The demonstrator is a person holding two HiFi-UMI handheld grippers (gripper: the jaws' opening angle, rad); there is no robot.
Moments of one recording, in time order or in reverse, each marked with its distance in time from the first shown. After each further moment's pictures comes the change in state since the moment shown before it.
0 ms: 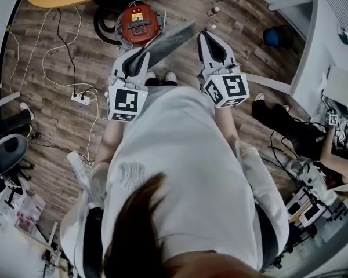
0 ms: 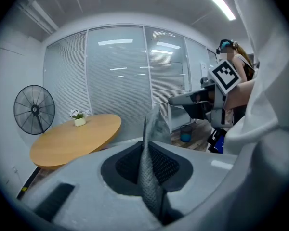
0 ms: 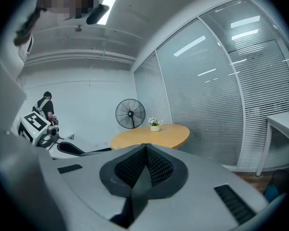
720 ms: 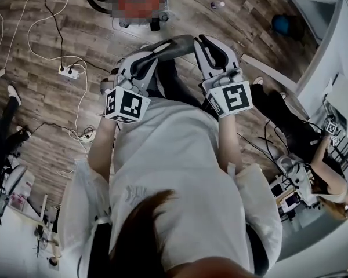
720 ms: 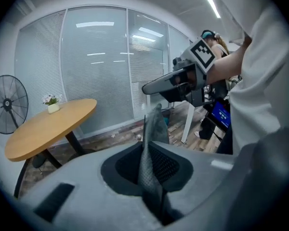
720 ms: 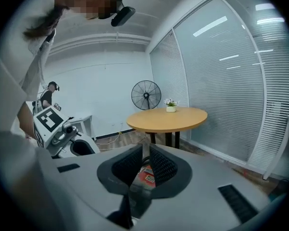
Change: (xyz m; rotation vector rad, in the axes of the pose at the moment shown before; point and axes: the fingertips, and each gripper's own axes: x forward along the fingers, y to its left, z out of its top) left arm 0.018 -0.061 -0.102 0.083 0.149 -0.266; right arm 0.012 0.038 -0.085 -0.103 0.207 0.208
